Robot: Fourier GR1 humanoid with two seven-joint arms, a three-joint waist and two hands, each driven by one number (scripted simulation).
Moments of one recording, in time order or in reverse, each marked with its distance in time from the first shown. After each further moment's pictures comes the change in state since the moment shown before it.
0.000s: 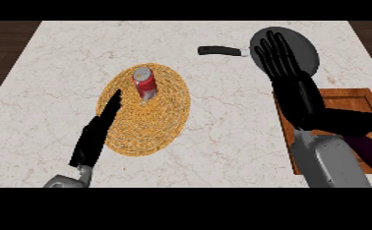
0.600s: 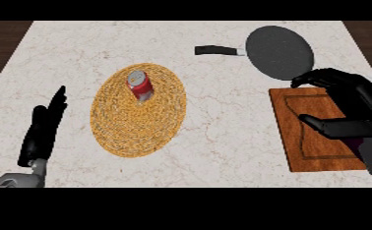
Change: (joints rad) left arm 0.011 0.147 0.204 0.065 0.014 0.065 0.102; right arm 0.071 -0.338 -0.110 0.082 -0.075 0.386 -0.009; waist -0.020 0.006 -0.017
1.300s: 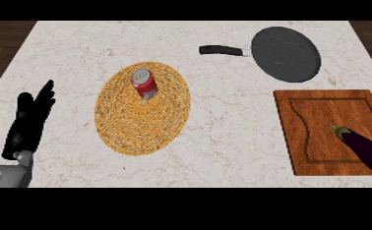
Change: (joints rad) left arm -0.046 0.046 0.058 0.034 0.021 -0.044 0.059; right arm -0.003 -0.407 -0.165 0.233 0.160 0.345 -0.249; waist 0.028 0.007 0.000
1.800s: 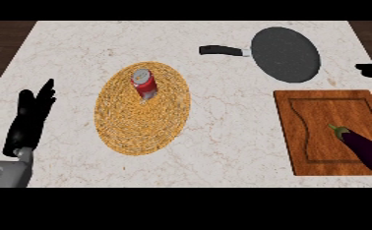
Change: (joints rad) left arm -0.026 -0.003 0.014 0.048 -0.001 -0.023 -0.016; right arm -0.030 -0.199 0.188 -0.254 0.398 -0.096 -0.038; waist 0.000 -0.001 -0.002
